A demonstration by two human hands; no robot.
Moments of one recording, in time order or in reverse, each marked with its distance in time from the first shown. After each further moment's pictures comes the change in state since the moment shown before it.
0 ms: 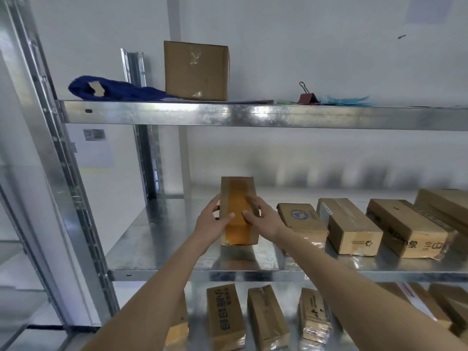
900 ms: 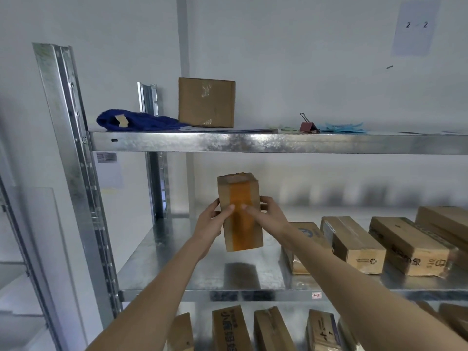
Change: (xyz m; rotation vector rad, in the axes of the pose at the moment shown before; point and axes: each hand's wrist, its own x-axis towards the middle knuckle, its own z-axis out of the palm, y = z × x) left_hand 0.004 0.040 -0.032 -0.214 0.009 0.005; right_hand 0.008 -0.055 -0.015 0.228 0.109 0.041
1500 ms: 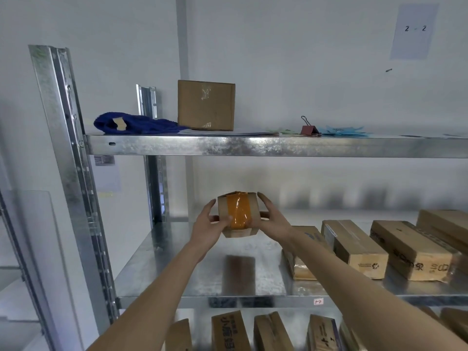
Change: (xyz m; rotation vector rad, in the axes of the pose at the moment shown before) left_hand 0.015 -0.013 -0.009 0.128 0.044 0.049; right_hand 0.009 0.013 -0.011 -0.040 -0.162 -0.032
